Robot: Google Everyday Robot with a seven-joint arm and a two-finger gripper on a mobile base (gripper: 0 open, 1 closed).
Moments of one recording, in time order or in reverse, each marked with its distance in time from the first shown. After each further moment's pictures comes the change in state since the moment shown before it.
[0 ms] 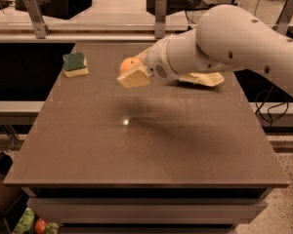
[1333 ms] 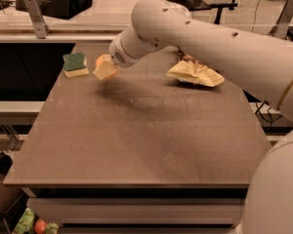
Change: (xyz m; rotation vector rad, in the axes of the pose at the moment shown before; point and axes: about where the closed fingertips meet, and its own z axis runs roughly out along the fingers) arm -0.022 -0.033 0.130 -0.032 0.168 0.040
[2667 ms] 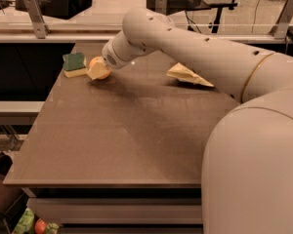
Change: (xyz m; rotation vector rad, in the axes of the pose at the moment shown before) arm -0.009 -0.016 0.059 -0.028 -0.035 0.027
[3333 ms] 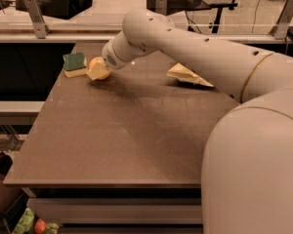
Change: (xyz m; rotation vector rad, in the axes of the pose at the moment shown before) arm 0.000 0.002 0.003 -0.005 0.001 0.000
